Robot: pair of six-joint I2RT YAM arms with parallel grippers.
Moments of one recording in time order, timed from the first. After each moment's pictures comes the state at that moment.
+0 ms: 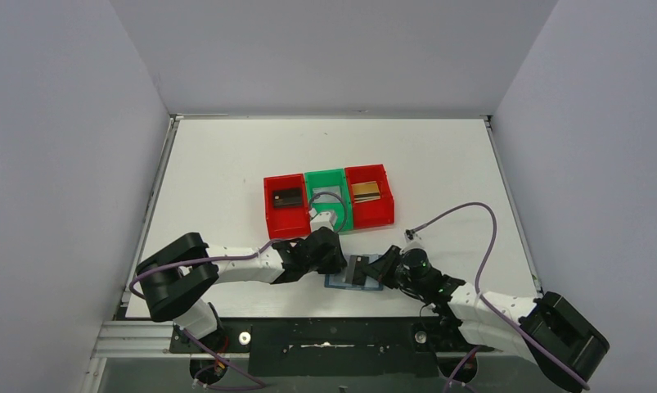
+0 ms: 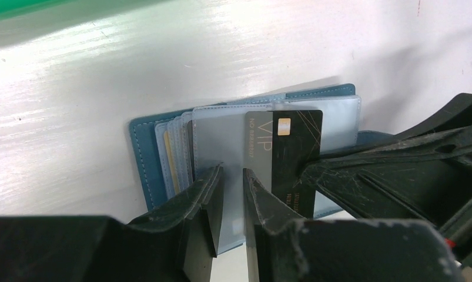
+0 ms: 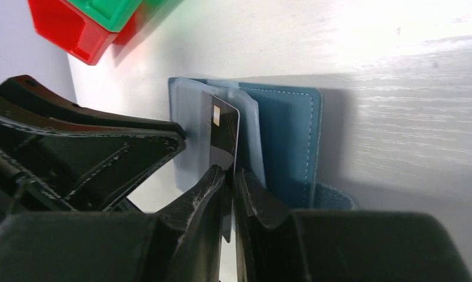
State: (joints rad) left arm -1.06 1.59 0.71 0.08 -0.19 -0.96; right arm 0.73 0.99 0.07 0.35 -0.04 1.14
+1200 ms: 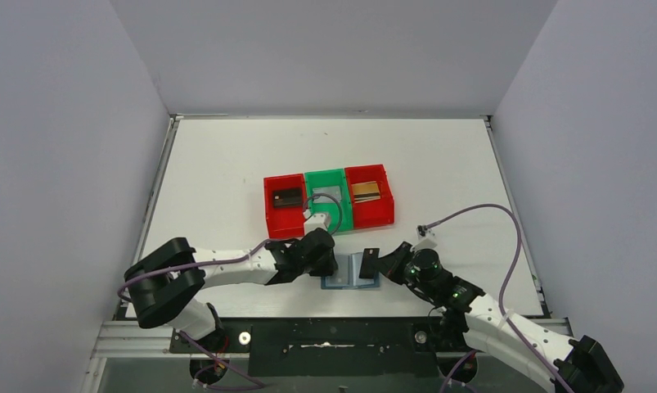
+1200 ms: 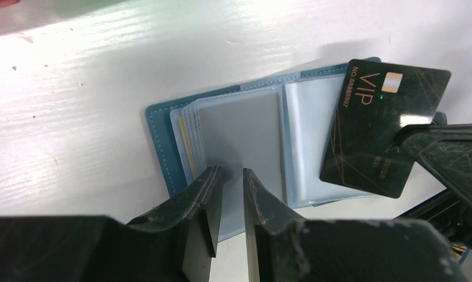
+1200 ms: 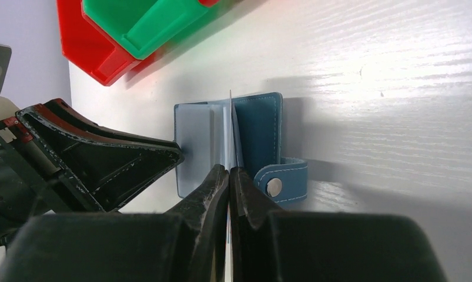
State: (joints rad) left arm -1.06 1.52 0.71 -0.05 -0.22 -0.95; right arm 0.72 0.66 0.11 0.01 0.07 1.06
